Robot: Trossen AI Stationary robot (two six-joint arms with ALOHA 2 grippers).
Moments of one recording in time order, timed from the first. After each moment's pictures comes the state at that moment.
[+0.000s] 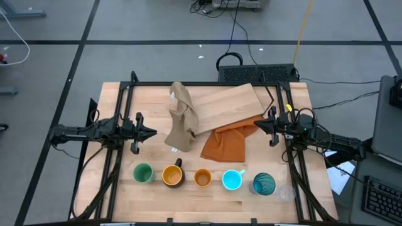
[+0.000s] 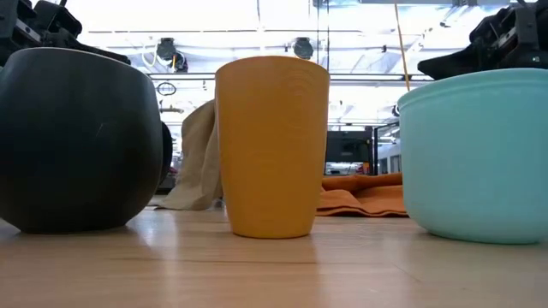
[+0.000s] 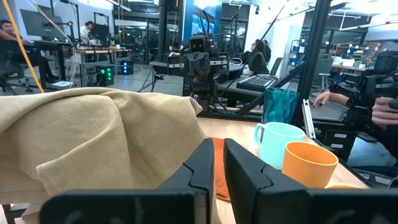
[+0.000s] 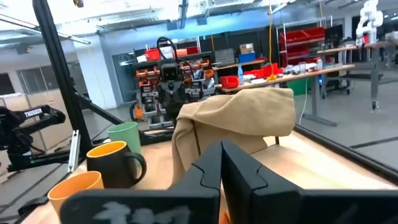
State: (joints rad) left arm -0.04 0.00 0.01 0.06 -0.03 -0.09; right arm -0.25 0.00 0.01 0.13 -0.13 0.19
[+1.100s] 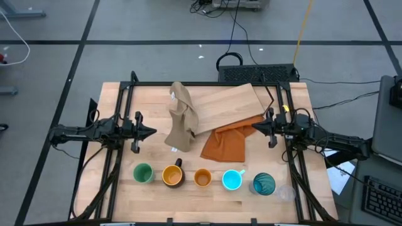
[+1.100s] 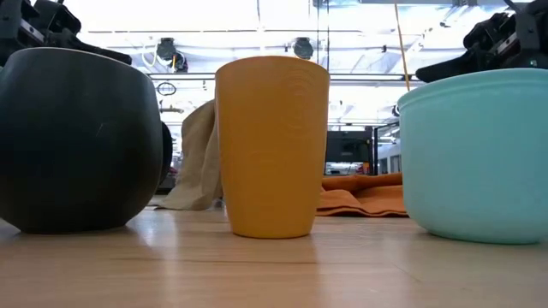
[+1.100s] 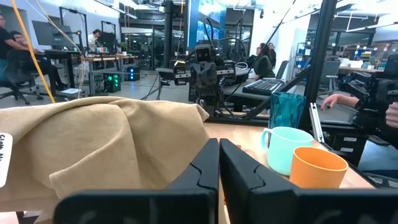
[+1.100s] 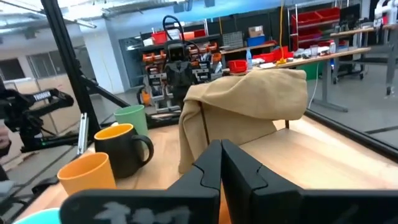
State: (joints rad) left arm -0.03 0.01 0.01 0.09 -0.06 -0.06; right arm -0.25 0.08 0.01 0.14 -0.18 0.19
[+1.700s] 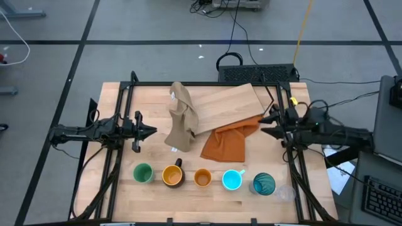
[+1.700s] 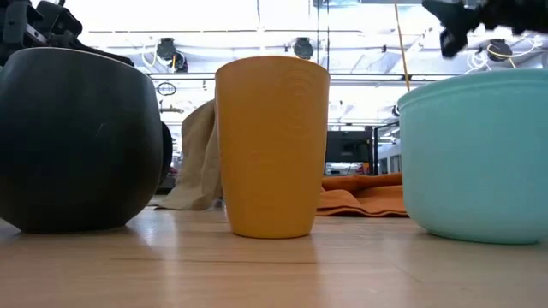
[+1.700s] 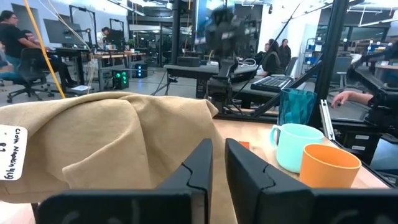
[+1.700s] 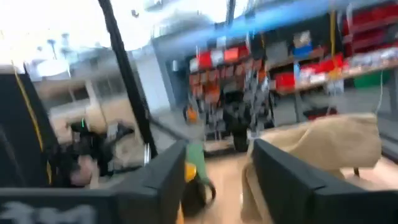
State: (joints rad) left arm -0.03 0.01 0.01 0.07 -0.09 -0.05; right arm -0.13 0.27 0.36 0.03 -0.25 0.29
